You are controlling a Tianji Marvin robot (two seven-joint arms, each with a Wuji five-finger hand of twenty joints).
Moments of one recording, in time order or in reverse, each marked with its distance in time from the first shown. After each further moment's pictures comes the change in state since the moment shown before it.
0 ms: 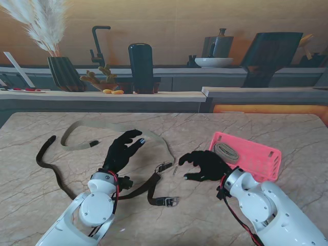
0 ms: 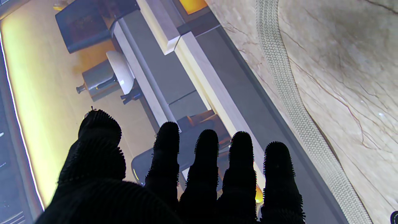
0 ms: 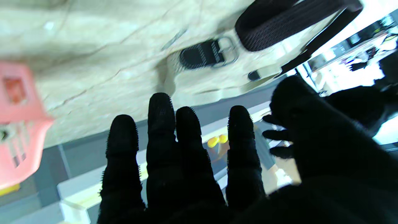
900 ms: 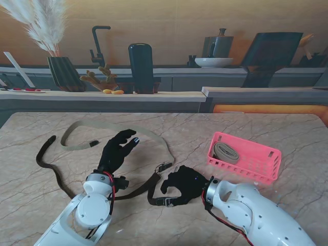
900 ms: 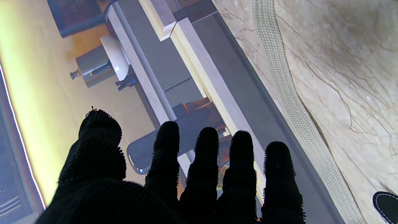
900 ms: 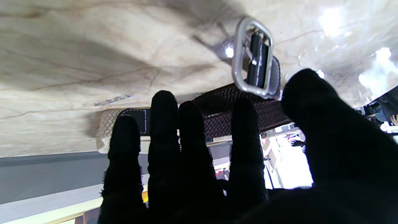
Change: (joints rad) left arm 0.031 0.000 -0.032 -0.025 -0.010 0.008 0.025; right arm 0.140 0.032 -0.272 0.116 -0.268 -0.129 -0.083; left_hand 0.002 0.000 0.000 0.000 0.013 0.000 -0.014 0.000 0.026 0.000 0.000 0.012 0.010 0.004 0.000 0.001 0.004 0.005 0.000 0.000; right_hand -0.052 -0.061 0.046 -0.002 0.087 -0.051 0.053 0.013 0.046 -0.037 0.106 0.089 -0.008 -0.030 0.250 0.150 -0.012 -0.026 0.027 0.077
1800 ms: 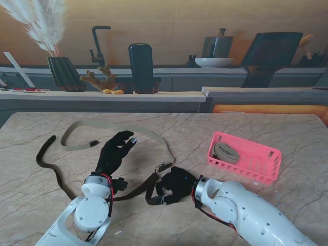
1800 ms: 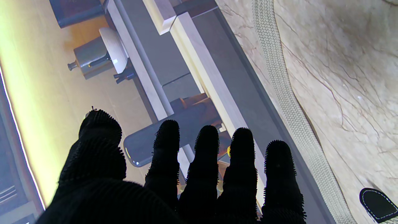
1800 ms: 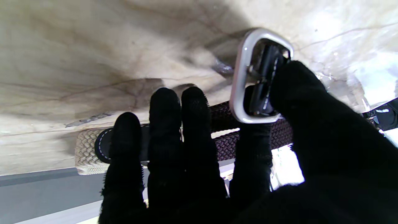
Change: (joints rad) left arm 0.024 -0.003 -0.013 -0.015 -0.023 -0.003 0.016; right arm 0.179 -0.025 -0.232 0.167 0.071 0.068 -0.083; left_hand 0.002 0.000 0.000 0.000 0.017 0.000 0.000 0.000 0.023 0.000 0.000 0.002 0.033 0.014 0.012 0.012 0.009 0.011 0.011 0.001; right_hand 0.089 -0.049 0.008 -0.065 0.115 -0.125 0.309 -0.216 0.209 -0.060 0.116 0.024 0.083 -0.013 0.187 0.066 0.027 -0.013 0.140 0.006
